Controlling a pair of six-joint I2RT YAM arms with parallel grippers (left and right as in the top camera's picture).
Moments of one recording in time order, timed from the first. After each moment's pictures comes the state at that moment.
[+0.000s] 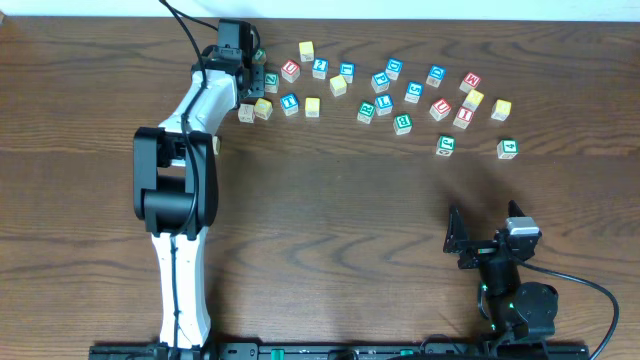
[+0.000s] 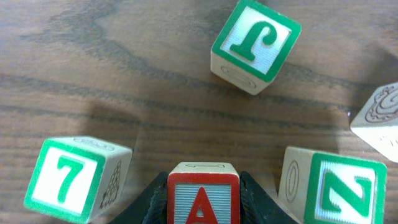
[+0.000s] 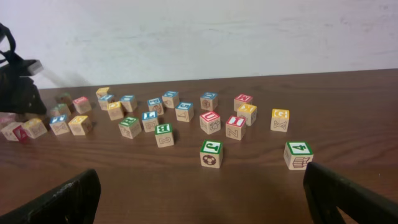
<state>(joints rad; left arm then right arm) -0.12 2.36 1.85 -0.49 -0.09 -0.09 0.07 0.01 0.01 -0.07 -0.03 0.10</state>
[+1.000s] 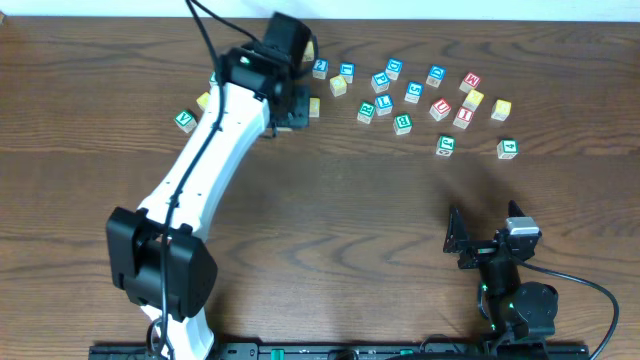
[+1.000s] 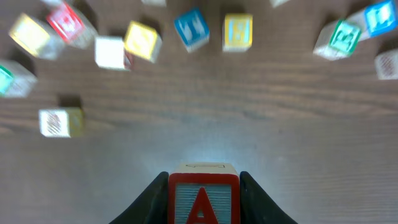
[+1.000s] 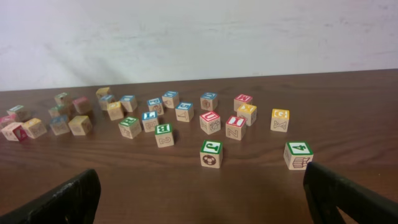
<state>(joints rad) -0.40 1.91 1.79 -1.11 -0.08 -0.33 0.07 0.01 0.01 -0.07 -0.03 0.10</state>
